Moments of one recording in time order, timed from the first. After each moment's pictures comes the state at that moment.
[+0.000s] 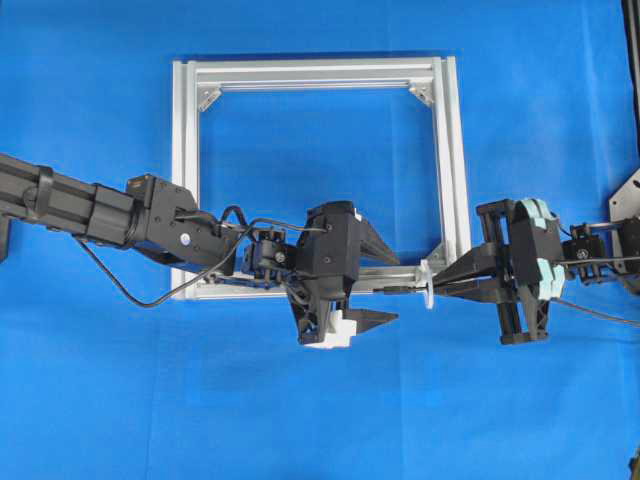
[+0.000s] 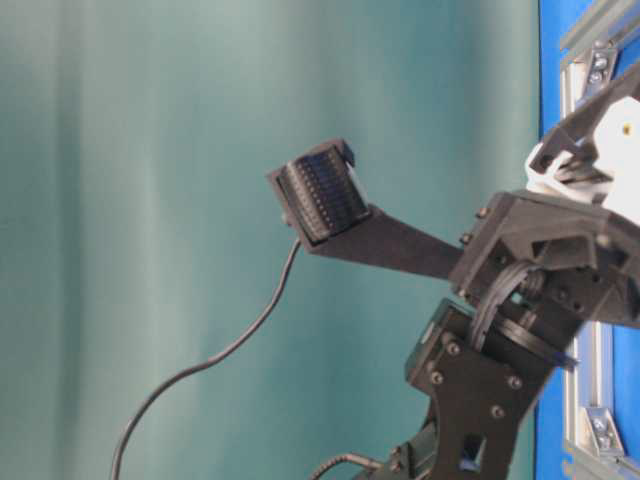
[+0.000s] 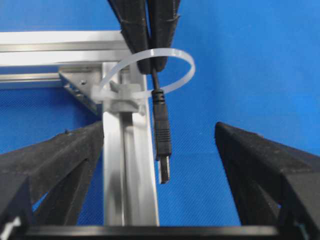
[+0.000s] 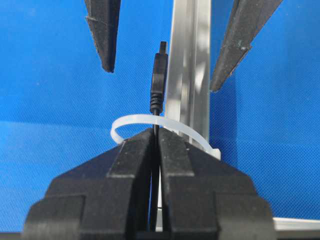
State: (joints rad) left arm -0.14 0.40 0.40 -0.09 -0.38 -0.02; right arm 0.28 -0.15 1.21 0.22 -0.60 0.11
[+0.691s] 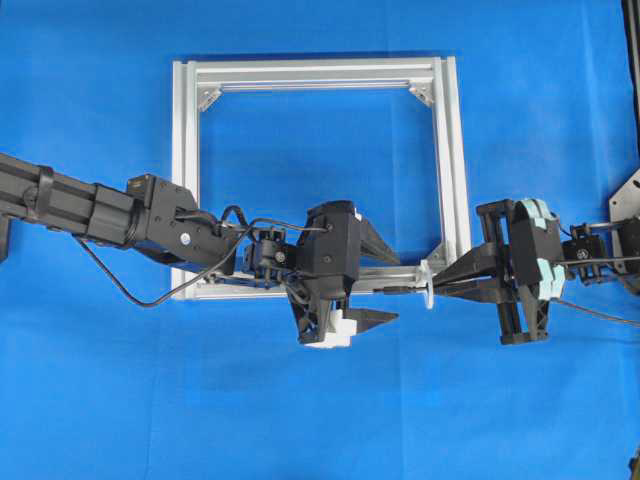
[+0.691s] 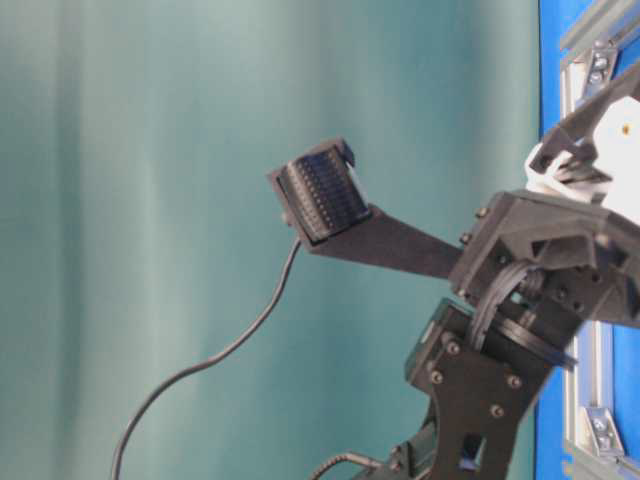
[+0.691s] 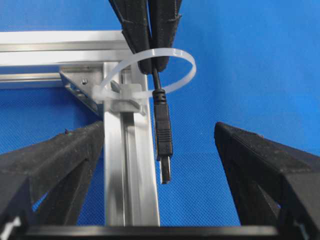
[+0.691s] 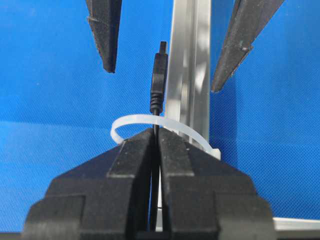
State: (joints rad) left arm -0.14 0.40 0.40 -0.09 -0.38 -0.02; right arm 0.28 -0.15 1.21 0.22 -0.60 0.11
